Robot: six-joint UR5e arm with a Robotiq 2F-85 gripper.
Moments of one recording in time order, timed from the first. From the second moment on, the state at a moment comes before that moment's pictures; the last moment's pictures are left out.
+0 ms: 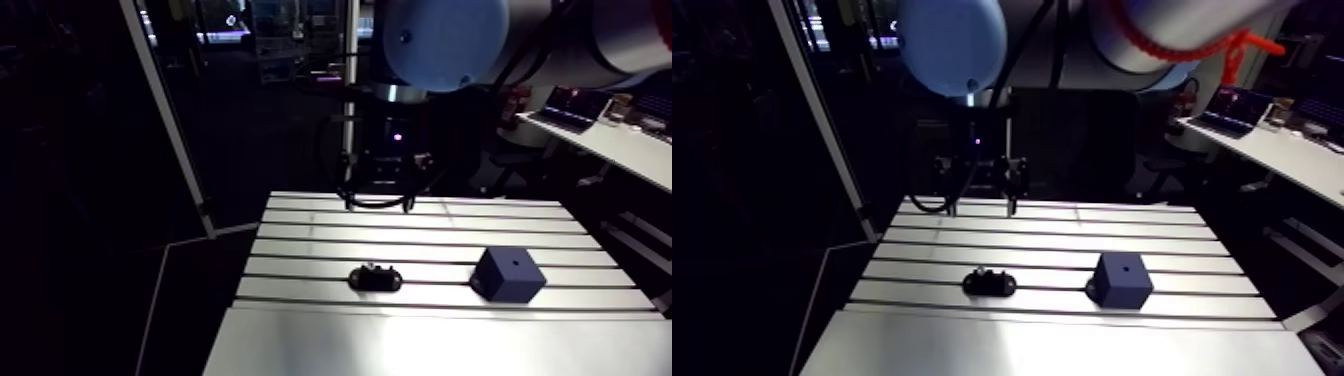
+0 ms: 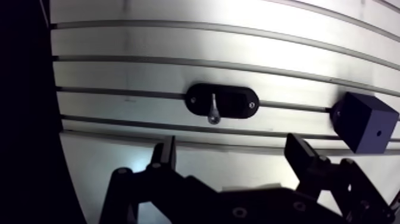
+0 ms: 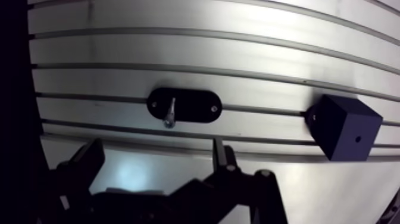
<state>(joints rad) 0.02 -1.40 1.86 -1.96 -1.55 -1.64</state>
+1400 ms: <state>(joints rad) 0.04 -1.34 2.05 -2.26 -1.56 -1.60</state>
